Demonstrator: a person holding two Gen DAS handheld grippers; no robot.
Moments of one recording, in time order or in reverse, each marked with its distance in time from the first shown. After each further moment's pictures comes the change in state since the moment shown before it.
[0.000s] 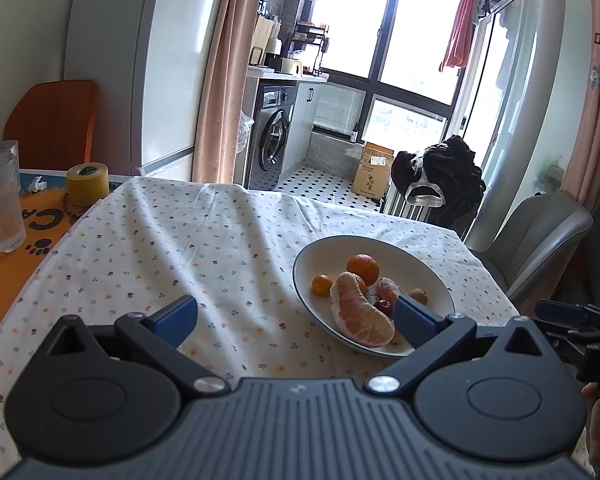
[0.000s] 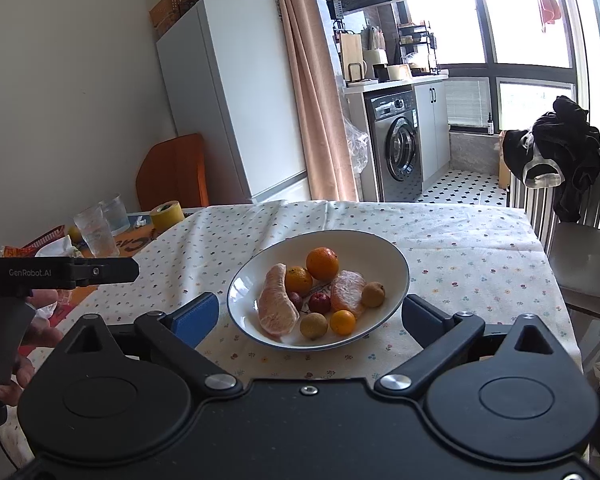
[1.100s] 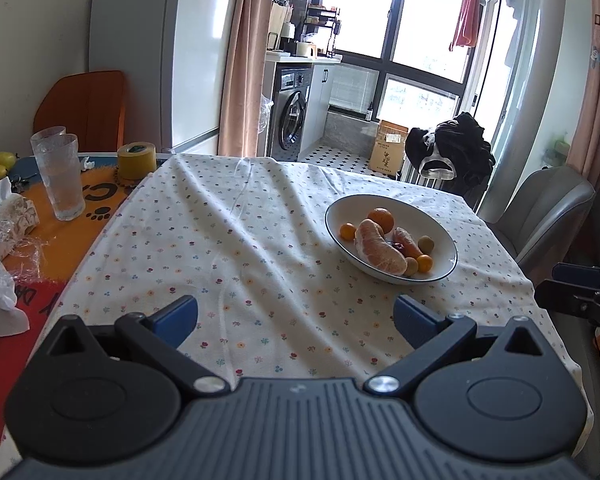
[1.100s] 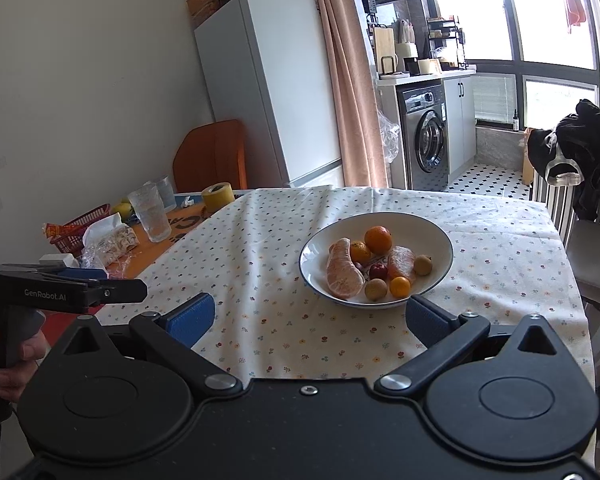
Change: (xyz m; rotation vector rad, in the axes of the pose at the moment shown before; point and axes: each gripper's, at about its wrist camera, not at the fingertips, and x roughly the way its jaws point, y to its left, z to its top) left arm -0.082 0.018 -0.031 0.024 0.072 0.055; right arm -0.055 0.052 -0.011 -0.039 0.048 0.074
